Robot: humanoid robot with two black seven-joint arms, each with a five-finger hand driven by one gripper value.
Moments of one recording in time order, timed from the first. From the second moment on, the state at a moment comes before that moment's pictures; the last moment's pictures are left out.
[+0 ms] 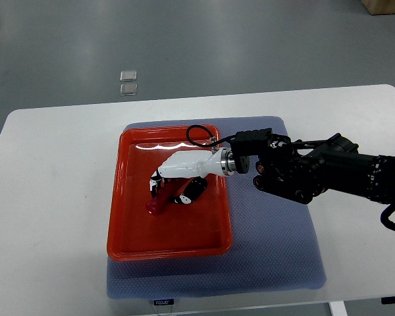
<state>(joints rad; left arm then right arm) 0.00 0.00 0.07 -0.17 0.12 0.02 -0.01 1.14 0.00 -0.21 0.70 -1.33 -0.04 0.56</state>
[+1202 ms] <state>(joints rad) 0.00 0.00 0.07 -0.17 0.12 0.02 -0.01 1.03 -0.26 0.33 0.68 -0.45 0.26 0.39</state>
